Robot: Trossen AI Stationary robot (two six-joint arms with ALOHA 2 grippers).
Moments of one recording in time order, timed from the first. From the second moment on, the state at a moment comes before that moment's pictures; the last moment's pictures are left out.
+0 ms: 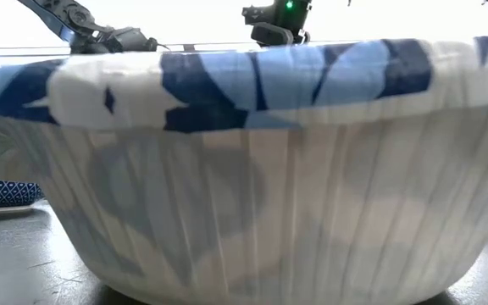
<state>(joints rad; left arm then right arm) 0.72 1.20 0.80 -0.44 0.26 -0.21 -0.15 1.89 1.96 -1.18 0.52 0.06</state>
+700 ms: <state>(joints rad) 0.24 1.24 0.79 -0.43 0.06 -0.49 -0.15 1.89 1.96 -1.35 0.51 0.12</state>
